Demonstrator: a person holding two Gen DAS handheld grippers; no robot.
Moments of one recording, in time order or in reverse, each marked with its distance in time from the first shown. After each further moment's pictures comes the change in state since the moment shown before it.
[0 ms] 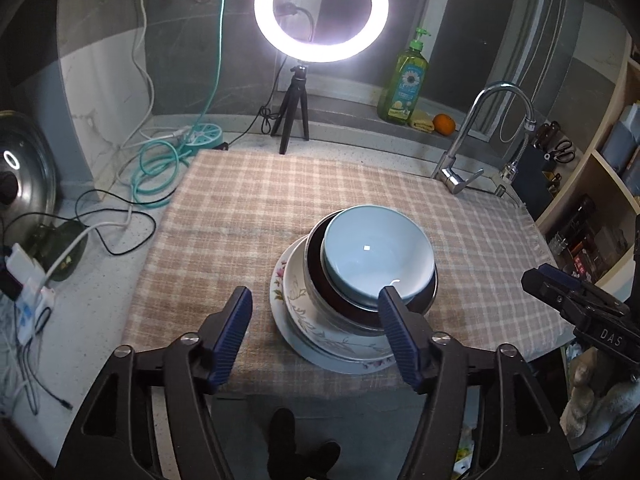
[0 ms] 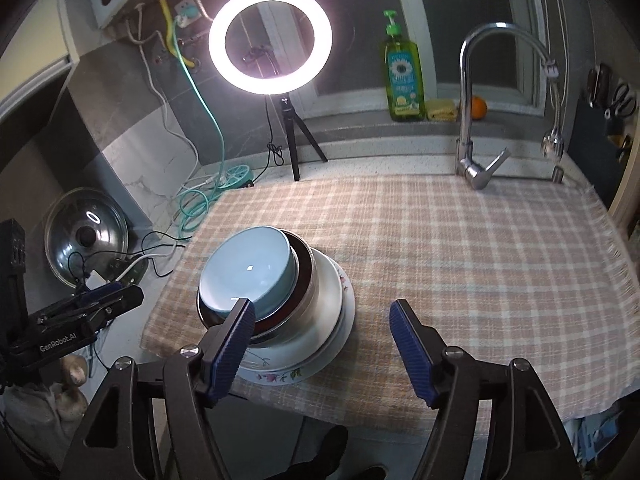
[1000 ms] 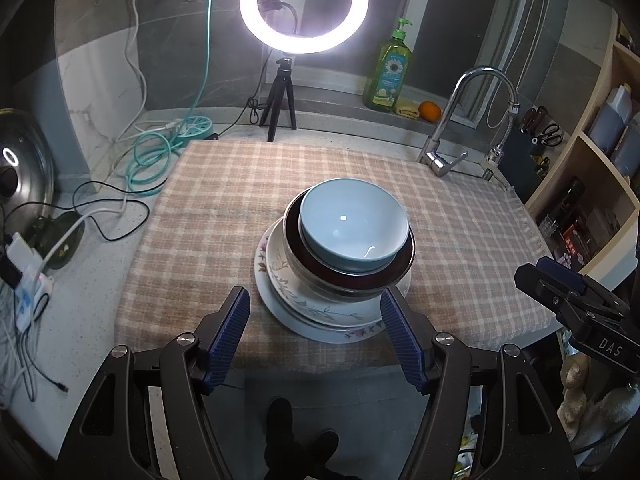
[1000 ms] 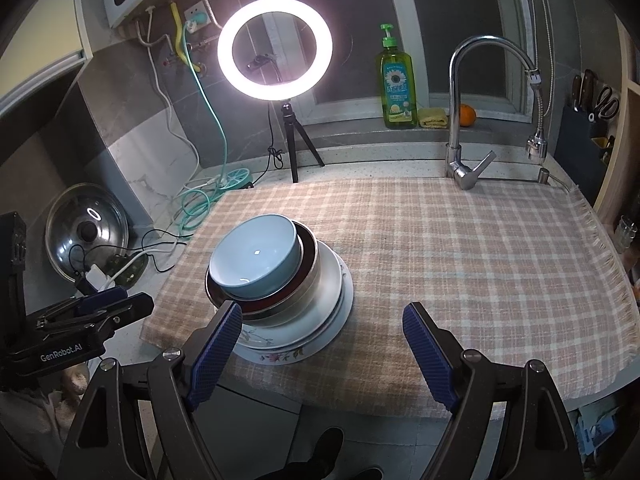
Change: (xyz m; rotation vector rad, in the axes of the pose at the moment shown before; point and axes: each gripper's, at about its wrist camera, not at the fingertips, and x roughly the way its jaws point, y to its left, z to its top) left arm -0.010 -0.013 -0.021 0.019 0.023 -0.017; right arm -0.025 0.008 -0.027 0.002 -0.038 -0.025
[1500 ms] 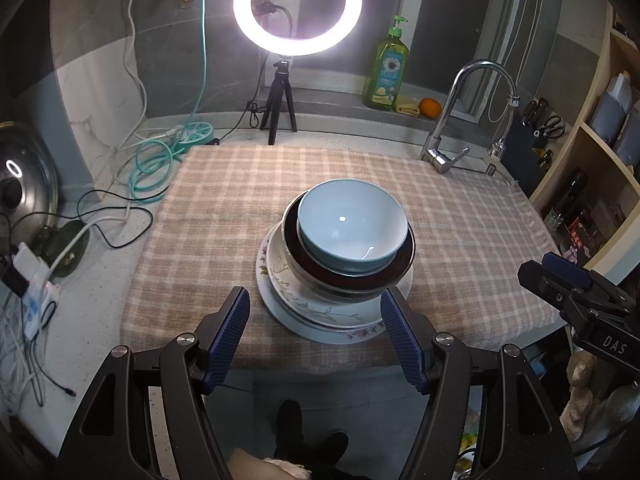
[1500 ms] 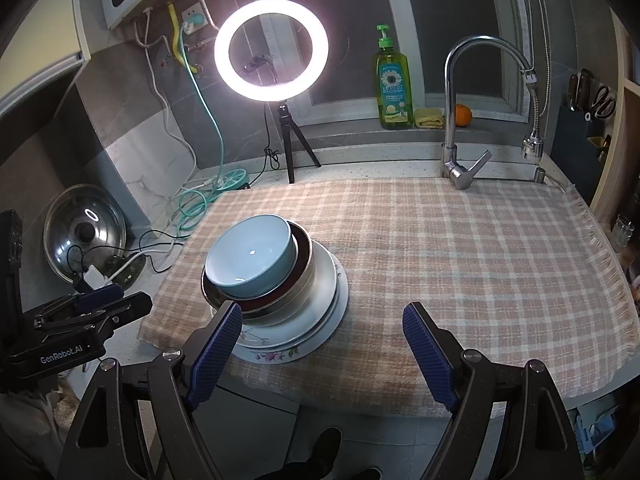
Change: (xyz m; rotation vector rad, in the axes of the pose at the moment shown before) left arm -0.001 -0.011 0.001 0.030 -0.002 0.031; right arm -0.002 -0.005 -0.002 0.001 -0.004 -0.006
